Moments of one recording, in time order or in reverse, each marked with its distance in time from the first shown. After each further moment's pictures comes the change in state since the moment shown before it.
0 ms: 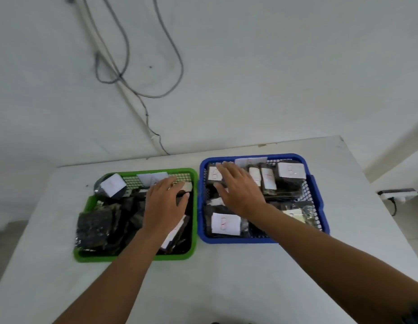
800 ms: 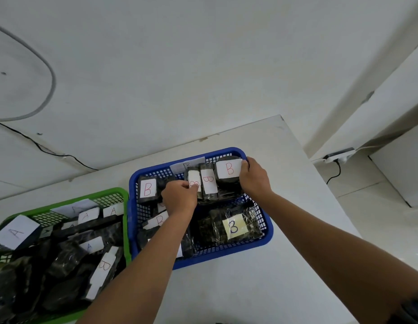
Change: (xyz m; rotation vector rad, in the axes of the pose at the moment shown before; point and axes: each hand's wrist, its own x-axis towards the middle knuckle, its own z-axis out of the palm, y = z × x) left_hand 0.082 0.189 0.126 -0.499 -0.162 -0.543; right_hand -0.028 0.194 -0.032 0.488 0.201 0.848
